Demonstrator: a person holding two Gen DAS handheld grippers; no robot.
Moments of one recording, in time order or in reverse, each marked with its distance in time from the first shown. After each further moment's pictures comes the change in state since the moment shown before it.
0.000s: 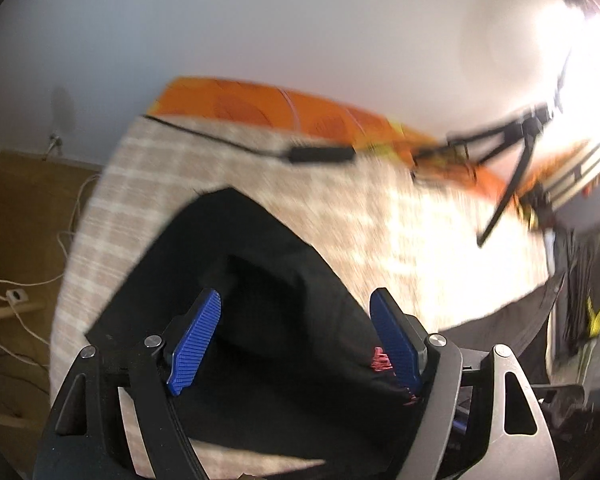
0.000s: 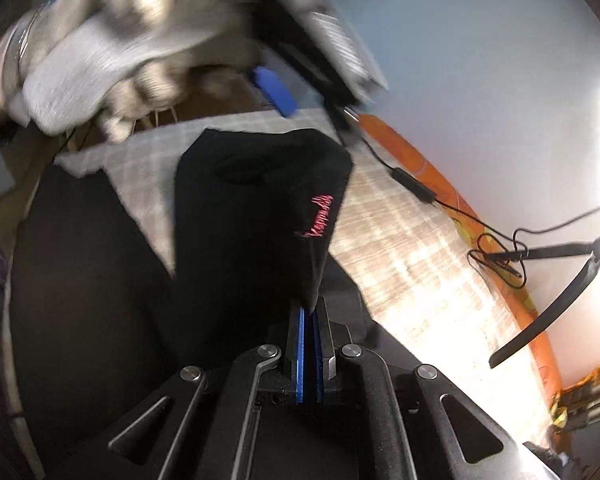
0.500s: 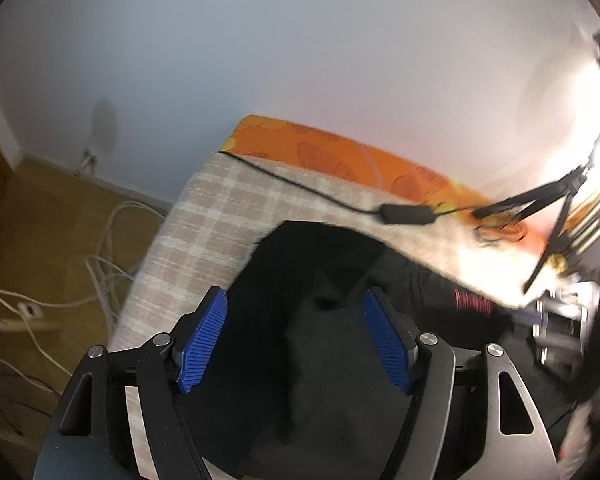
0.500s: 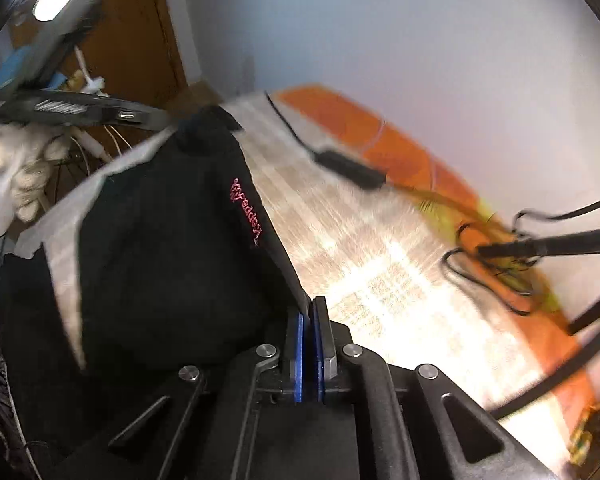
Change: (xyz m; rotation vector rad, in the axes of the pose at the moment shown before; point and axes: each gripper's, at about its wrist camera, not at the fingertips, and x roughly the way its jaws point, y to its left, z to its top) left arm -0.012 0.090 0.008 -0.098 -0.211 0.029; right arm 0.062 -0.120 0.030 0.222 0.052 0.124
